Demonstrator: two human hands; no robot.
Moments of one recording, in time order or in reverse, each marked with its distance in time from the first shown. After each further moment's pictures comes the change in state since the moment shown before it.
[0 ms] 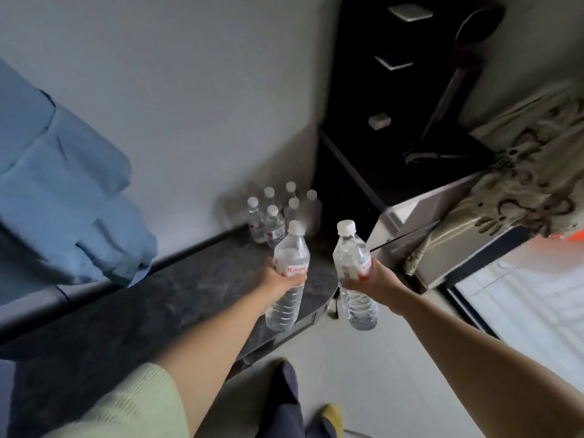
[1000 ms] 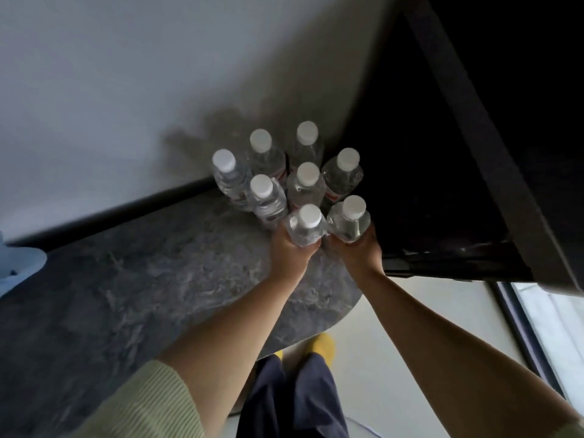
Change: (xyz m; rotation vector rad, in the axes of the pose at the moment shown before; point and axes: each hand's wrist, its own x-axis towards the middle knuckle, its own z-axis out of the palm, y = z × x) left_hand 0.277 -0.064 0.098 -0.136 0.374 0.149; right_hand 0.302 0.063 0.110 0.142 0.201 0.115
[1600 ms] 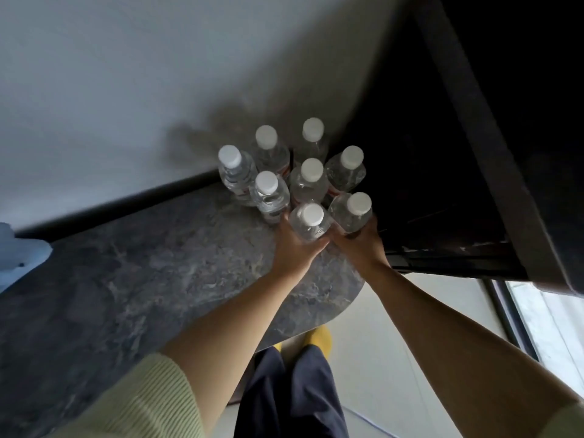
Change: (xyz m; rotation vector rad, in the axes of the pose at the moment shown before) left_hand 0.002 0.006 -0.004 -0.098 -0.116 -0.049; right_hand 0.010 0.000 -0.005 -0.015 -0.127 0.000
